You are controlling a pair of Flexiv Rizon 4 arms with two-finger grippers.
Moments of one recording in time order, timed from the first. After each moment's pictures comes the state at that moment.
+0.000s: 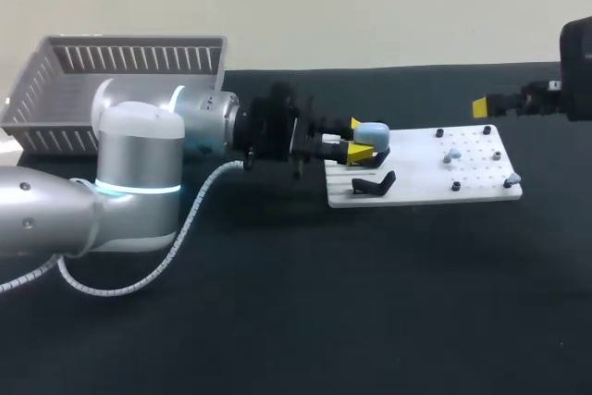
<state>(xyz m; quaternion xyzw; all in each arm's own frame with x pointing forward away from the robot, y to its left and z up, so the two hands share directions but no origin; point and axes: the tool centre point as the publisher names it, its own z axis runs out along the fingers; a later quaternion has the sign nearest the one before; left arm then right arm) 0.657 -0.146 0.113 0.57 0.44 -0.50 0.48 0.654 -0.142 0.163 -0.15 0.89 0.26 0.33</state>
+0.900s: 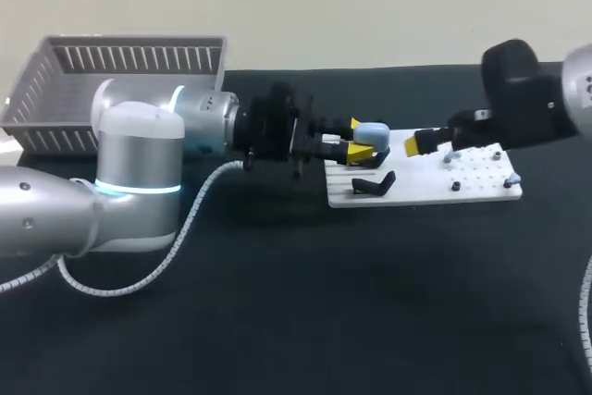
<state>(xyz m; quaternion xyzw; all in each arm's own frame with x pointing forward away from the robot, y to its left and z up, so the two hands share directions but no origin) 0.657 -0.146 0.113 0.57 0.44 -0.50 0.48 0.596 -0.046 0.159 -0.18 0.91 0.27 0.27</state>
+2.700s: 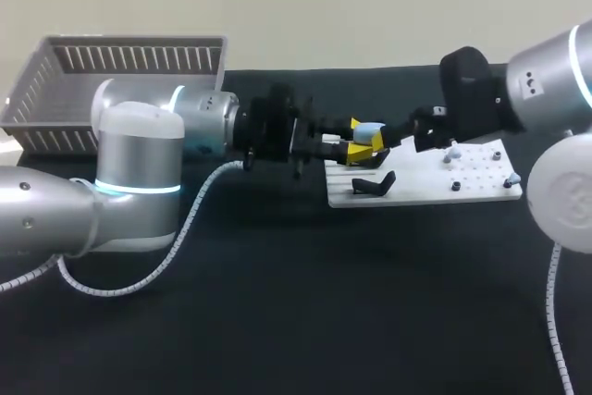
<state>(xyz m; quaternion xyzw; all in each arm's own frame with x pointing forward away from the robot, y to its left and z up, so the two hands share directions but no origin) 0.657 -0.145 0.113 0.57 0.44 -0.50 0.48 0.647 -0.019 0.115 -0.15 0.91 0.30 0.24</state>
